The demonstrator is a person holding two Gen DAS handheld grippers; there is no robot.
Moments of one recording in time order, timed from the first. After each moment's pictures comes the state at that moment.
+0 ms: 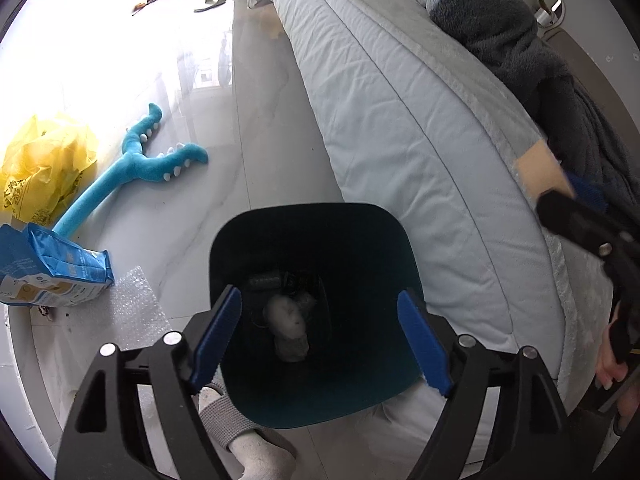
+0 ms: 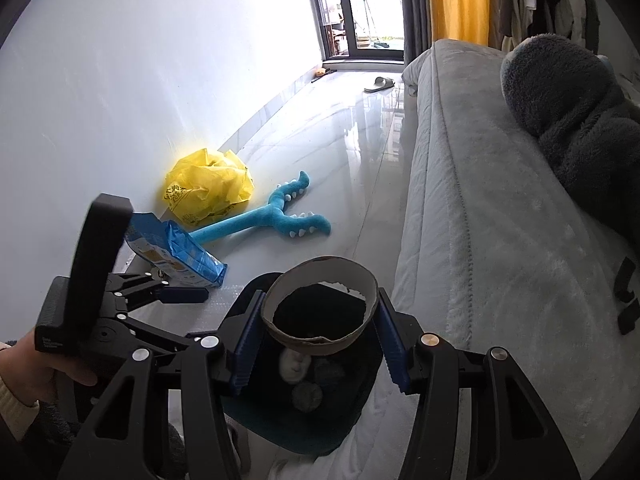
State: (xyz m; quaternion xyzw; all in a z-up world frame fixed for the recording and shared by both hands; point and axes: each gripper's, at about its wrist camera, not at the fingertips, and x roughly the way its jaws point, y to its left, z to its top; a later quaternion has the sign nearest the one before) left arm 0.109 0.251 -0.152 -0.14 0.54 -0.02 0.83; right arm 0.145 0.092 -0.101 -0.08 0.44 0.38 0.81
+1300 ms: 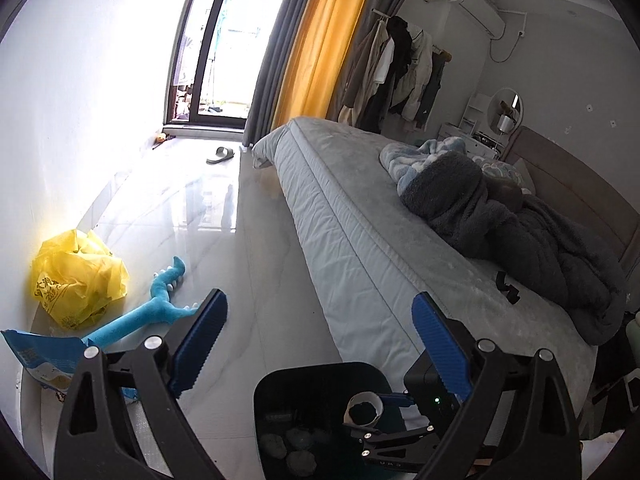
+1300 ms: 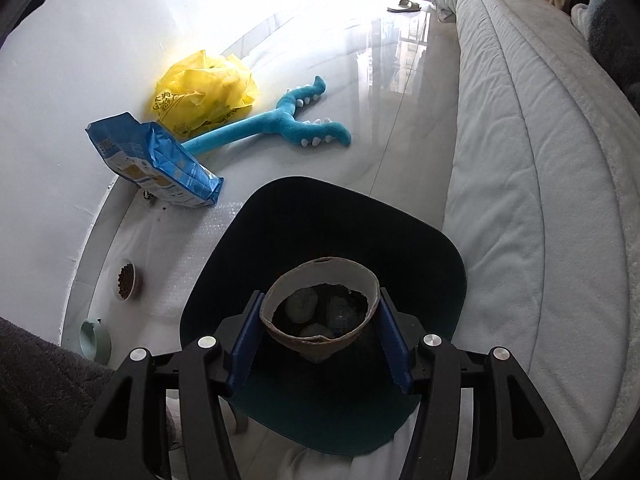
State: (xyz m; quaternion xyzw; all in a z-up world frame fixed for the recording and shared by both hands) left arm 0.070 0.283 -0.020 -0.13 0.28 0.00 0.95; right arm 0.124 0.167 -0.198 -0.17 0.54 0.37 0.74
